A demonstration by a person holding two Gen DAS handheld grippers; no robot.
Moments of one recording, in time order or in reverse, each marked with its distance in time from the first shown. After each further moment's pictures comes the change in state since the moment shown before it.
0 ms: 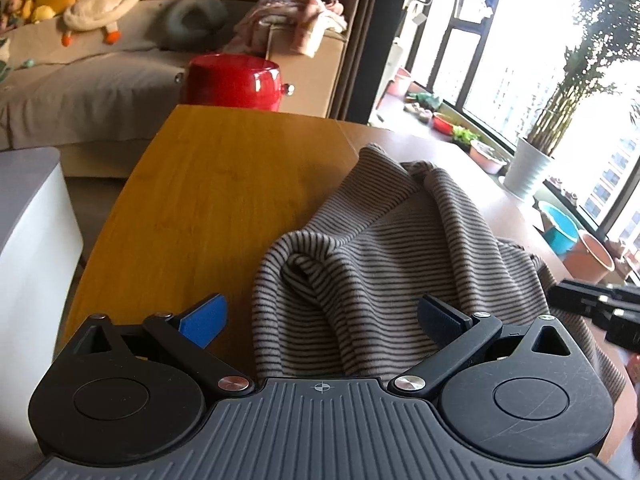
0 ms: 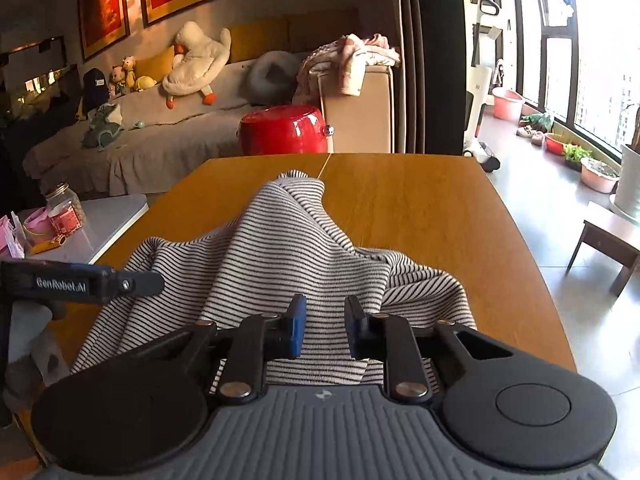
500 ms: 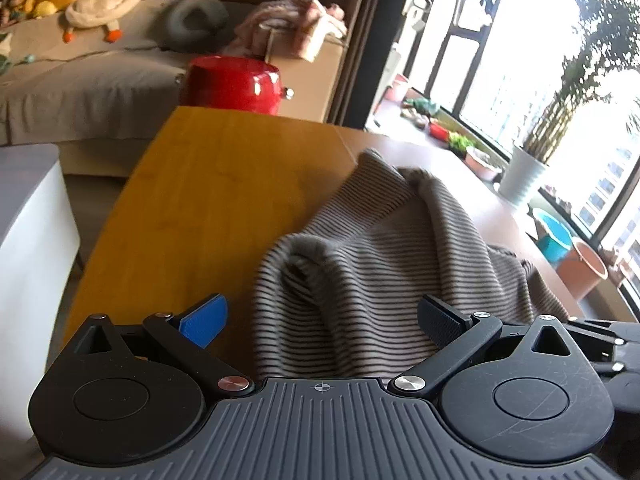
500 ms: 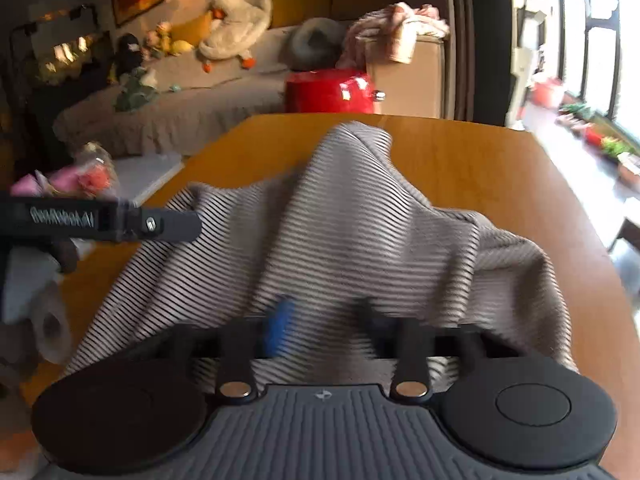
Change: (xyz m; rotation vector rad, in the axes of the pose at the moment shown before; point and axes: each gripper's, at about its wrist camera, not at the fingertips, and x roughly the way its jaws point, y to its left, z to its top) left arm -0.009 0.010 0.001 -0.030 -0.024 -0.017; right arm 0.033 0.030 -0.014 -0.022 0.082 0.128
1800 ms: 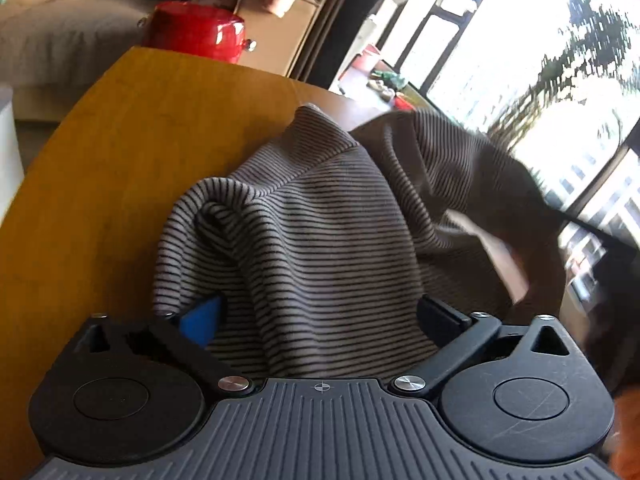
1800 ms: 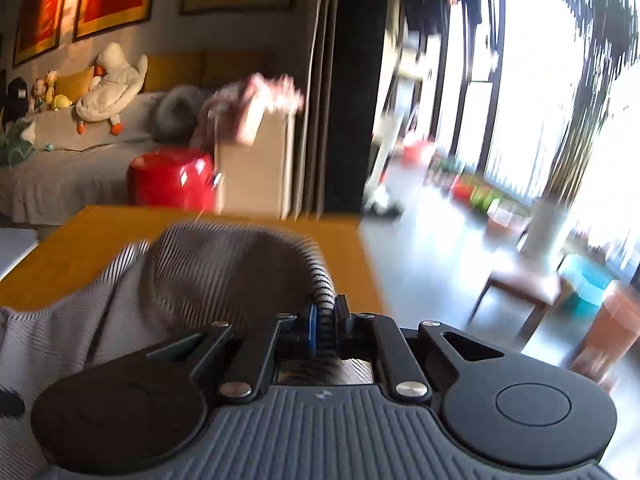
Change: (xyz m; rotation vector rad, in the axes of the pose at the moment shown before) left arm 0.029 -0.019 -0.007 -0.133 0.127 -0.177; right arm -0.022 -0.097 0.016 0.069 -0.184 -0.394
